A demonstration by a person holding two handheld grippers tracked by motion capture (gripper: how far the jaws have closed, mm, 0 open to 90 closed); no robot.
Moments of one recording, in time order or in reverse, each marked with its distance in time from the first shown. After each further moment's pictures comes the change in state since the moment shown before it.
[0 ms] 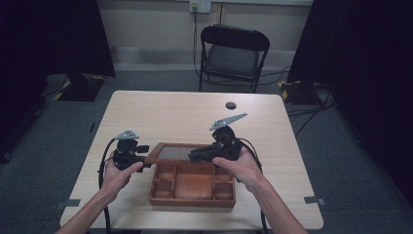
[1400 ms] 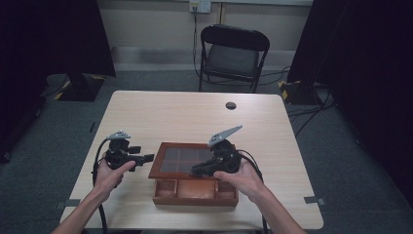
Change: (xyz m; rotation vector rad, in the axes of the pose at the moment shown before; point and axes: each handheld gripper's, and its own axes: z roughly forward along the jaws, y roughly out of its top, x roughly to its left) left arm 0.027 -0.012 -0.007 0.017 0.043 -0.053; right arm 0.008 -0.028 0.010 0.114 -0.003 -0.045
